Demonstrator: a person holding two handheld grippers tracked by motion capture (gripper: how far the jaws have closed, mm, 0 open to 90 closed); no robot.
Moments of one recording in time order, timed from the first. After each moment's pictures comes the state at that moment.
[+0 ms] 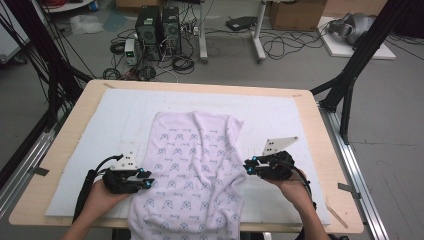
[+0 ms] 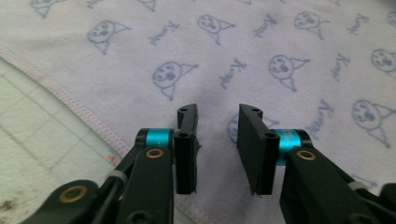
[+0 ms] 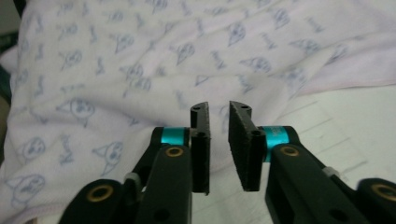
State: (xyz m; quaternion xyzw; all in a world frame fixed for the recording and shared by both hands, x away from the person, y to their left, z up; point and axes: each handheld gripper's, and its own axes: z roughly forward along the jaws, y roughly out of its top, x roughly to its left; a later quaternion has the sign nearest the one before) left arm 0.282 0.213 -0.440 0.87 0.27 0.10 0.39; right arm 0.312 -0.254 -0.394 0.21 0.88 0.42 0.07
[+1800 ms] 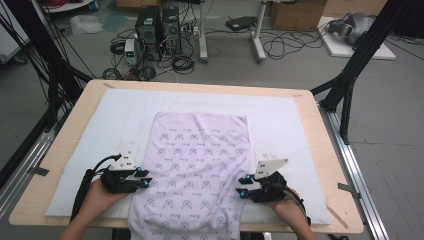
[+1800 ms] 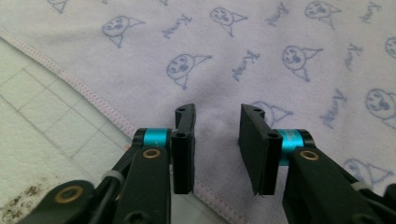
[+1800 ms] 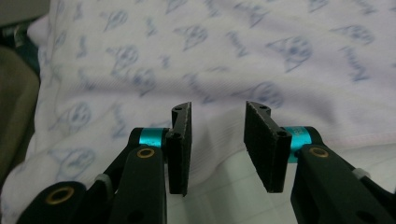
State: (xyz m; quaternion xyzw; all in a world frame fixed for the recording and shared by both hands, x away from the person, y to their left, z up) left arm 0.282 0.218 -0.440 0.88 0.27 0.11 0.38; right arm 0.269 -0.235 -0.432 0.19 0.89 0.41 0.05
